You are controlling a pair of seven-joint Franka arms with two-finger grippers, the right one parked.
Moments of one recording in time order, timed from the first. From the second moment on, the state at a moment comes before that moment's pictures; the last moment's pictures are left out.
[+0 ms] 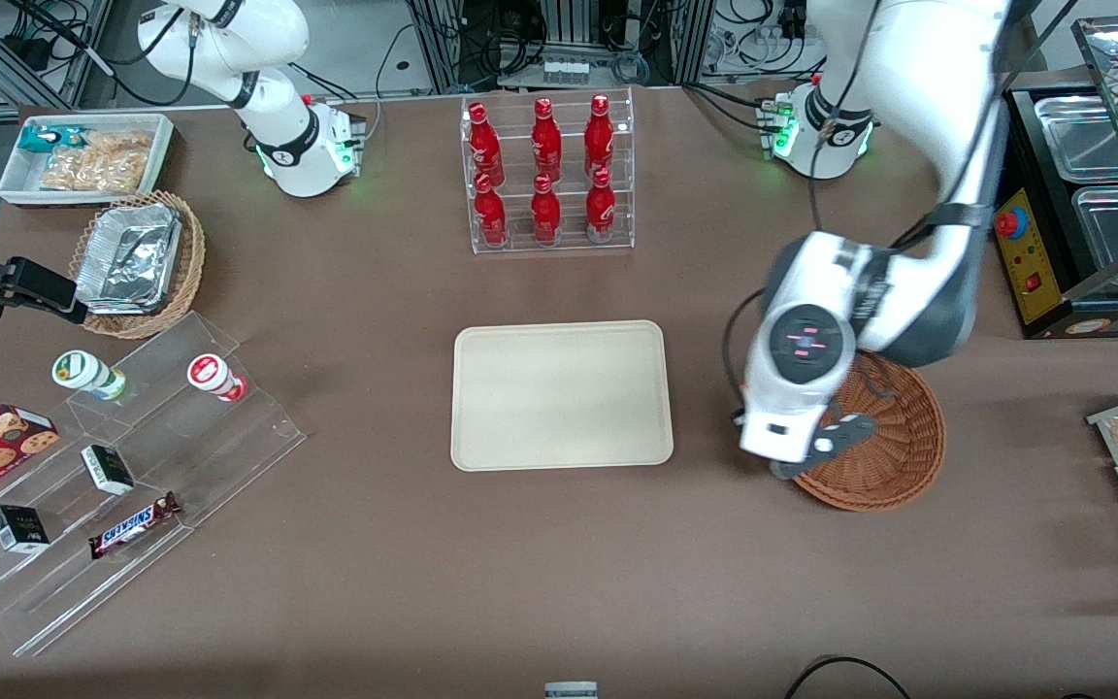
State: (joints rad) arm -0.32 0.45 -0.03 -1.58 0.16 1.83 -0.85
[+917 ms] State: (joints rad) arm -0.11 0.38 -0.03 -2.01 0.13 2.22 -0.67
